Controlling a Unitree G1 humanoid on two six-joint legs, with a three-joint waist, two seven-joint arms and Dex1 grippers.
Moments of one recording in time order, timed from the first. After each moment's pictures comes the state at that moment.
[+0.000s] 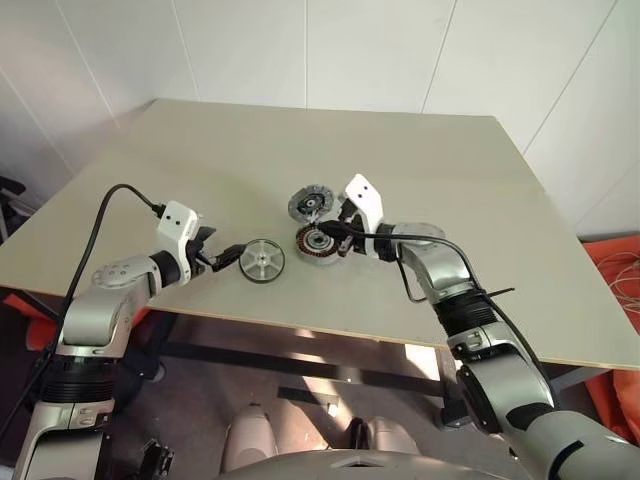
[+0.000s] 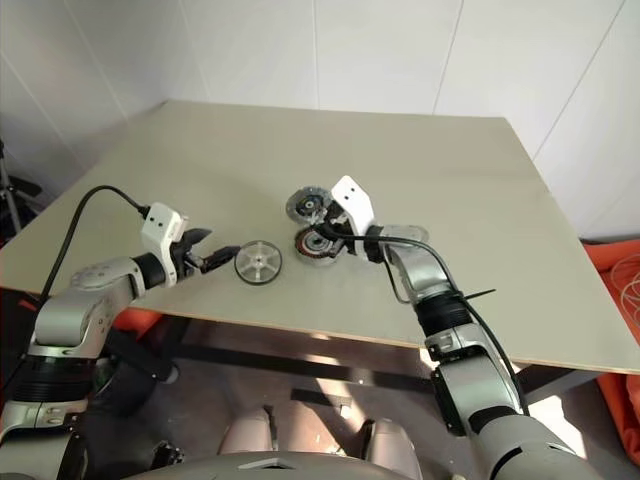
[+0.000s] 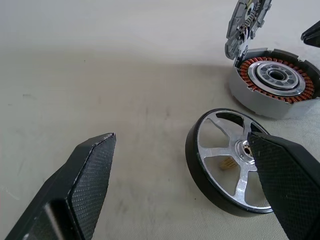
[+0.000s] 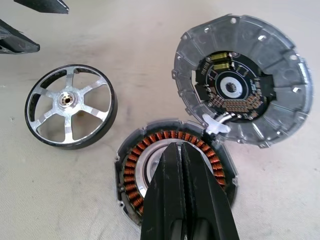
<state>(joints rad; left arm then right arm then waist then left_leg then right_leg) -0.26 0.57 0.12 -0.07 -0.37 0.64 -0.65 -0.66 -0.26 0.17 0.36 0.05 0.36 0.83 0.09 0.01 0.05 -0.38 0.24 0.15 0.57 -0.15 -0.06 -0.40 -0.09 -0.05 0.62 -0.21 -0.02</state>
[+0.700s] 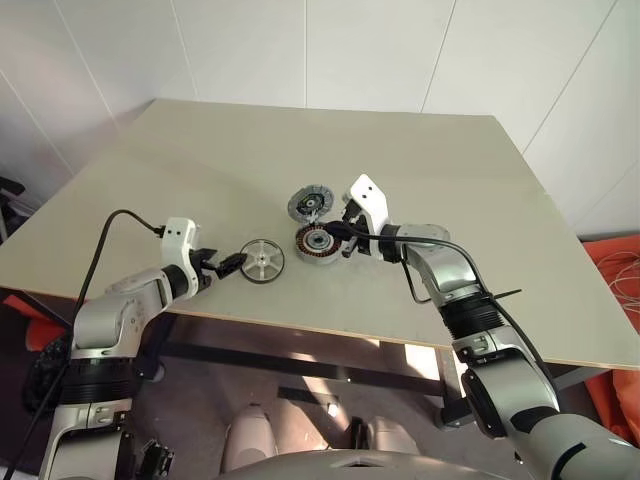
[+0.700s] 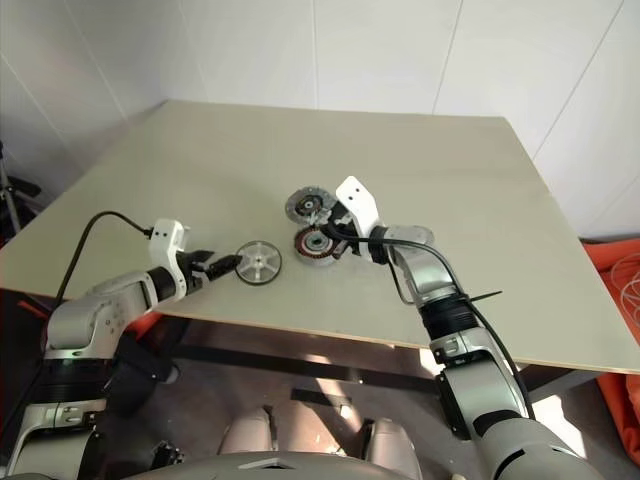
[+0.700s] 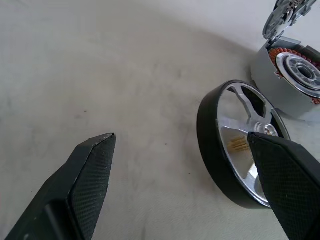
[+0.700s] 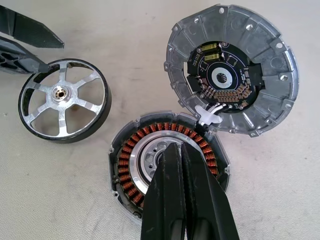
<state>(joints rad) -0.28 0.44 0.18 -0.02 -0.46 0.87 -0.51 -0.64 -0.27 0.17 0.34 0.05 0.38 0.81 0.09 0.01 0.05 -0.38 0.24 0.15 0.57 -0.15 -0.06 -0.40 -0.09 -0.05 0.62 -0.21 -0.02</state>
